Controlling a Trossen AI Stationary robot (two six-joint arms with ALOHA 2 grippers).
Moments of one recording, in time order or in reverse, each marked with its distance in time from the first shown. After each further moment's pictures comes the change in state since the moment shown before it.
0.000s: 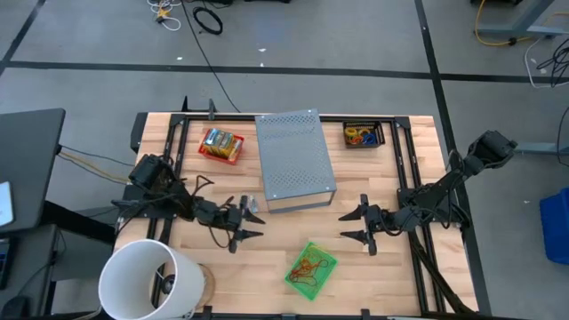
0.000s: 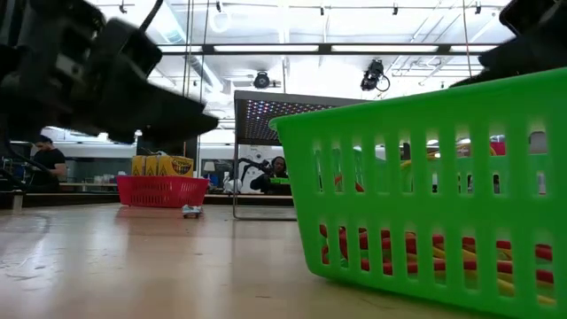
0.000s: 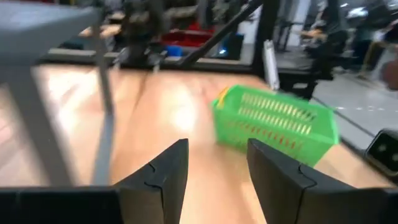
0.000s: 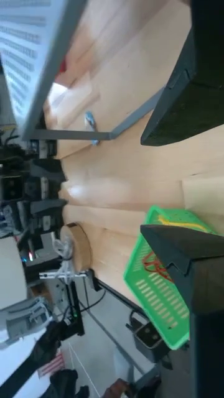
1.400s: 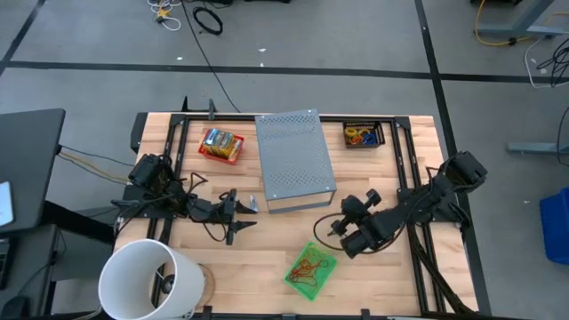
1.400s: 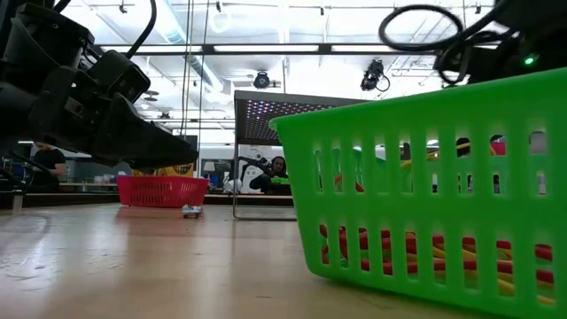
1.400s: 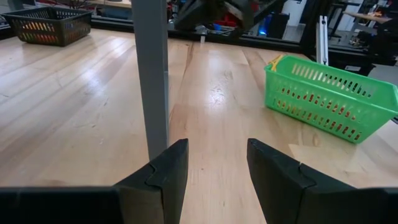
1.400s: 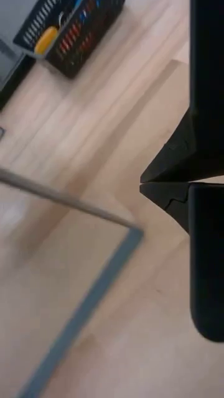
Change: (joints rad) left arm -0.004 -0.006 -0.127 0.000 -0.154 -0.085; right arm -0.111 0.536 0.694 -1.548 0.307 1.018
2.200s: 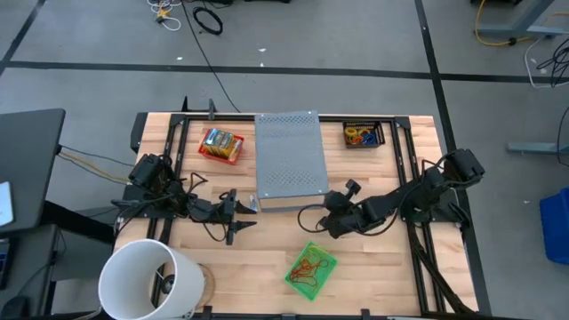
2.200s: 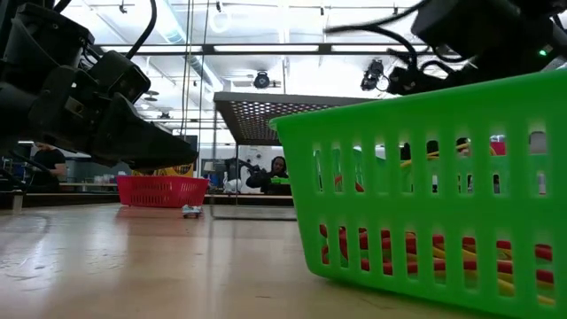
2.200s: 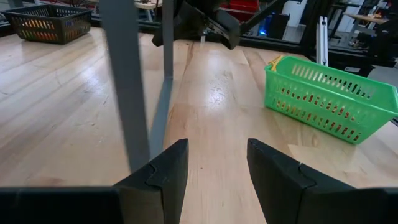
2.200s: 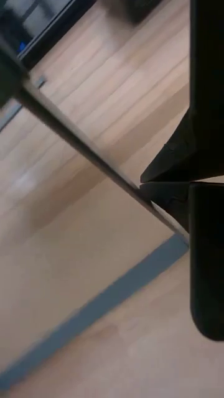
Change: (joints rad) left arm 0.000 0.001 0.000 -0.001 0.000 -0.011; right arm -0.186 0.000 -0.118 0.553 -0.053 -0.641
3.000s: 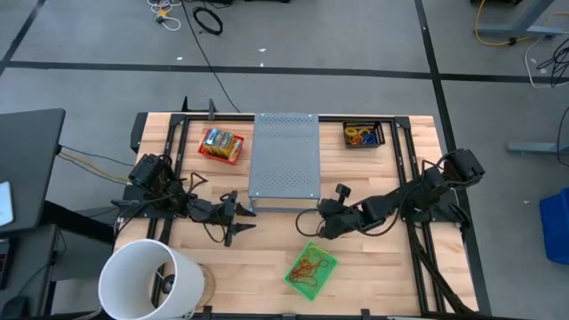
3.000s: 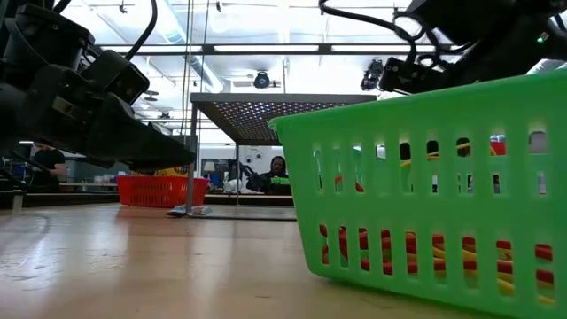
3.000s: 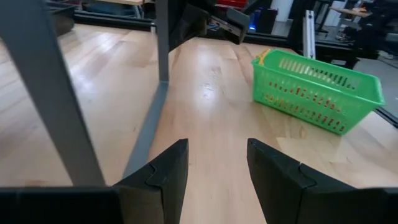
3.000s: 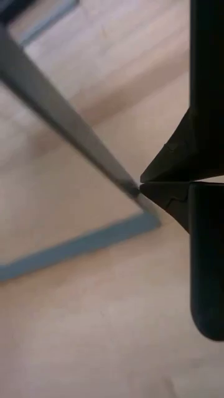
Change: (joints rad) left arm 0.000 0.000 0.000 -0.009 0.047 0.013; right arm -0.002 0.000 0.000 0.153 -0.188 -0.239
